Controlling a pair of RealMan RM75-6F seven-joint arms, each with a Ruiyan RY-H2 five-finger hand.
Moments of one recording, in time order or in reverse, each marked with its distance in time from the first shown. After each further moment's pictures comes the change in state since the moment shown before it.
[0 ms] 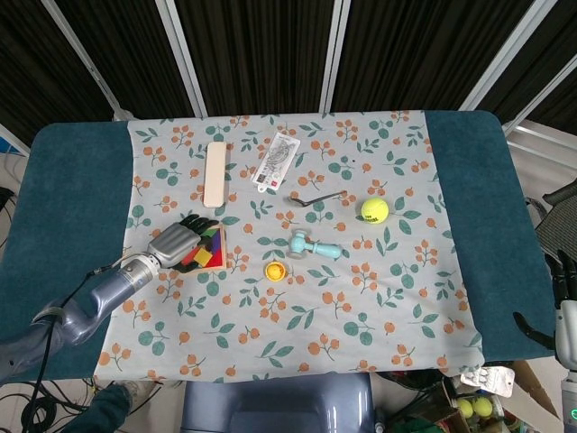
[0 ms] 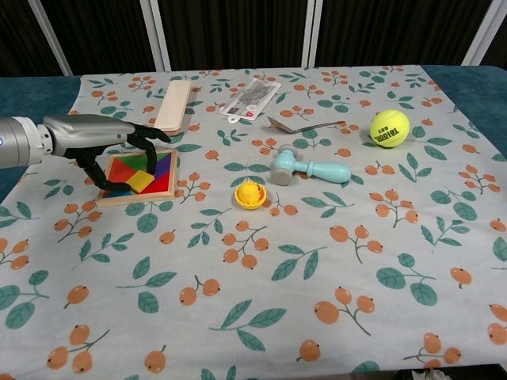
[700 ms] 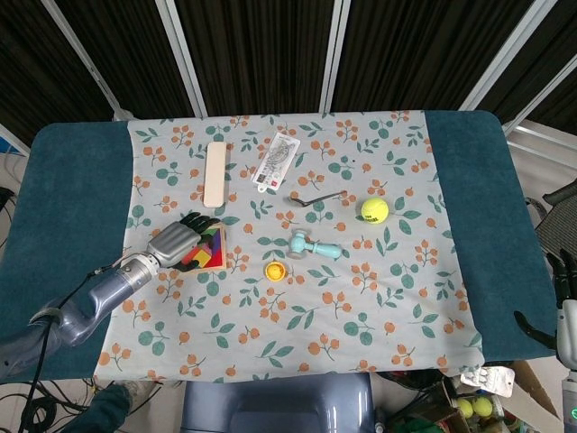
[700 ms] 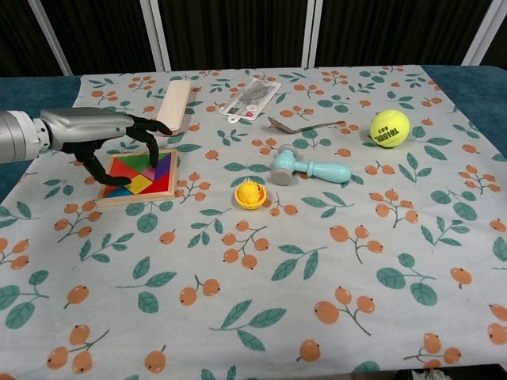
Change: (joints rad) left arm 0.009 0.020 -0.011 -0.025 0.001 0.051 0.025; right arm -0.001 -0.003 0.005 0.000 0.004 0.004 -0.004
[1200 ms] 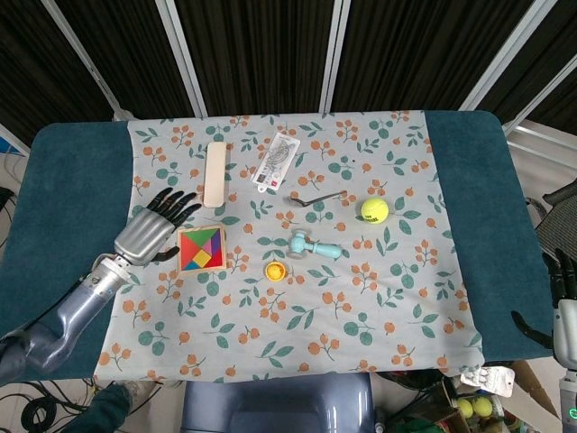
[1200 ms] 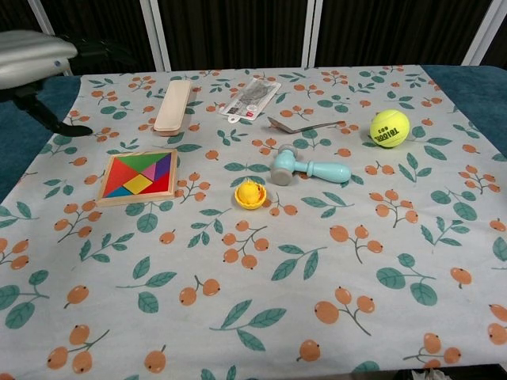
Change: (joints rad) left arm 0.169 0.215 -0.098 -0.385 -0.121 0.297 0.464; right arm 0.005 0.001 -0.009 0.005 -0.027 -0.001 -0.004
